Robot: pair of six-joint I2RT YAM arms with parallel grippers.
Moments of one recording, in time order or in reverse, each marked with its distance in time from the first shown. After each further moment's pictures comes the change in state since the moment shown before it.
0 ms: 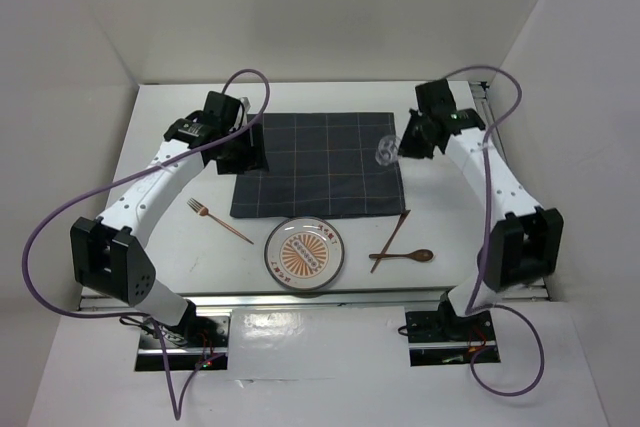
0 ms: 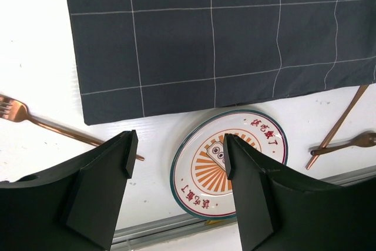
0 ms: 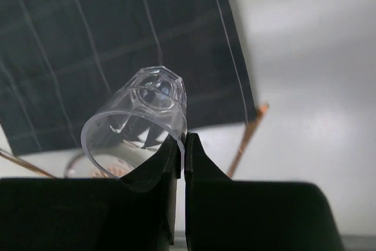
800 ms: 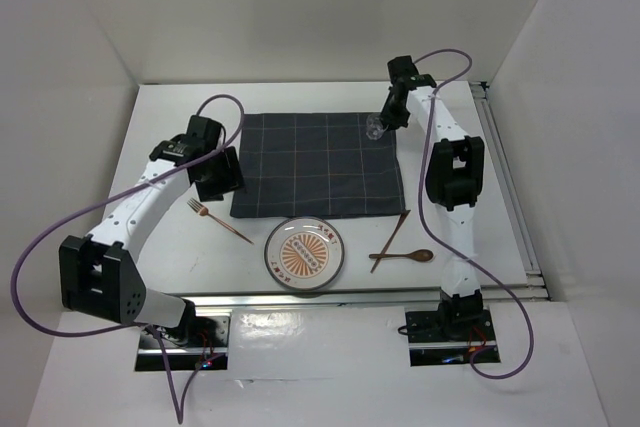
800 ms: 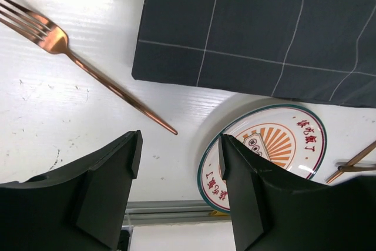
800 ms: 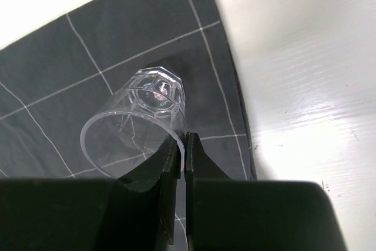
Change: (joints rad) left arm 0.096 -0.120 -0.222 -0.021 -0.064 -0.113; right arm -0.041 0.910 0.895 -0.059 0.085 -0.001
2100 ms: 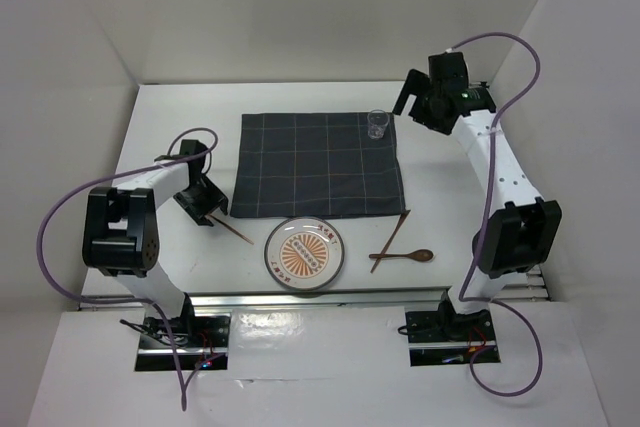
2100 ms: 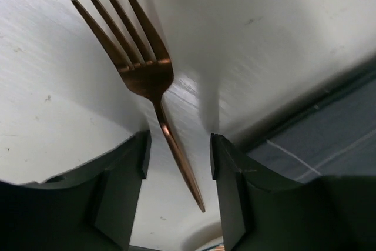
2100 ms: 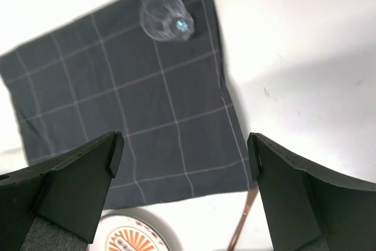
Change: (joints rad) left arm 0.215 0.259 -0.187 0.164 -0.032 -0.273; right arm -0.014 -0.741 -0.528 0.103 -0.005 -0.054
